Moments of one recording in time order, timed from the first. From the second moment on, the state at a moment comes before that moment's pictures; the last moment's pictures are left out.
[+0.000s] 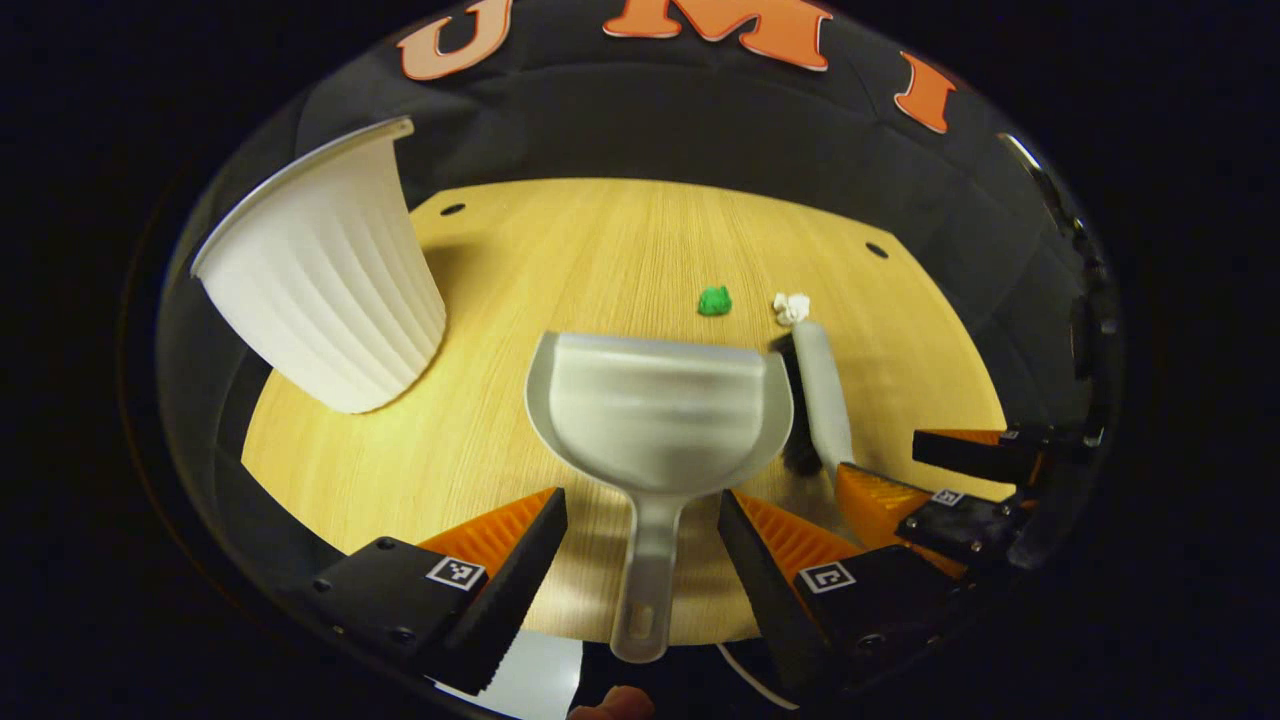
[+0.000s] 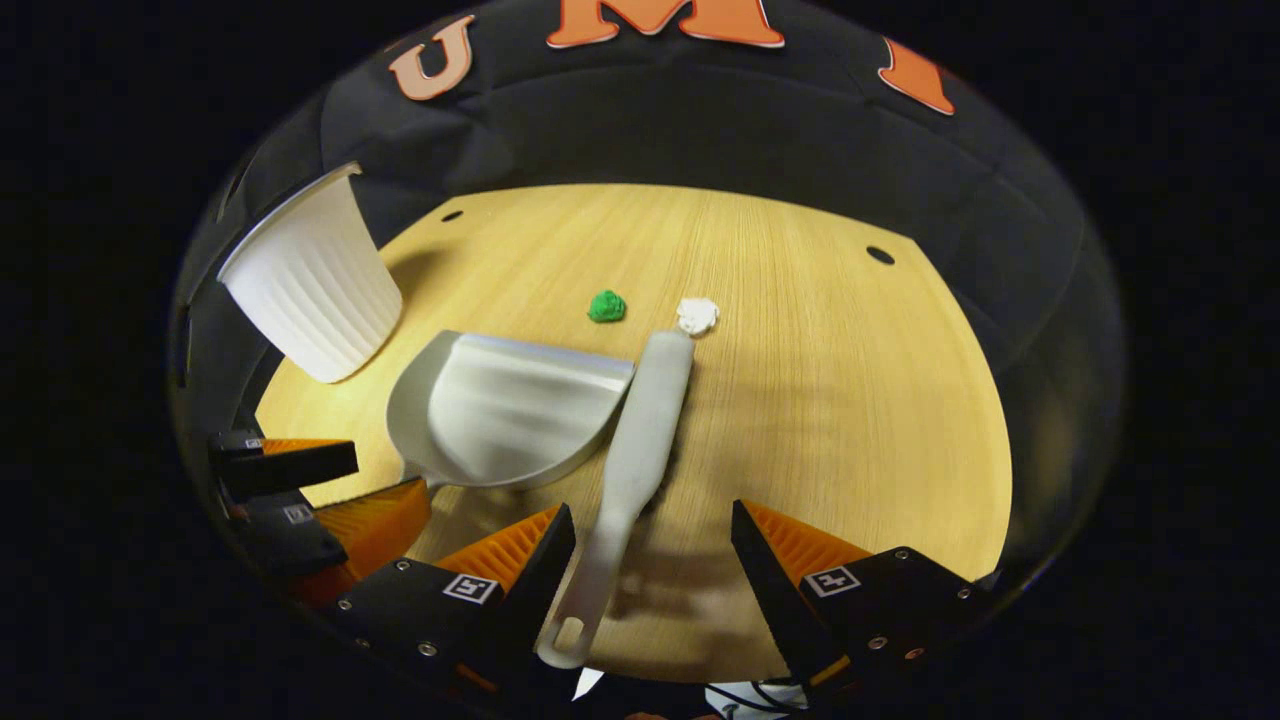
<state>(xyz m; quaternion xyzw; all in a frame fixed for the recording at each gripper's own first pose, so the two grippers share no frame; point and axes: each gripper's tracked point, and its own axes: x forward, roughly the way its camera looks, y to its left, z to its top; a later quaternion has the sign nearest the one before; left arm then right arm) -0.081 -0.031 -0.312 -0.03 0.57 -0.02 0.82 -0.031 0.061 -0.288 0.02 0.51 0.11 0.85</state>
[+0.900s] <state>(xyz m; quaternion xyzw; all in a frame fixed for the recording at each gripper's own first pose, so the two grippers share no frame) -0.029 -0.031 -0.337 -0.04 0.75 -0.04 0.66 -0.027 0.065 -0.340 0.00 0.63 0.06 0.78</state>
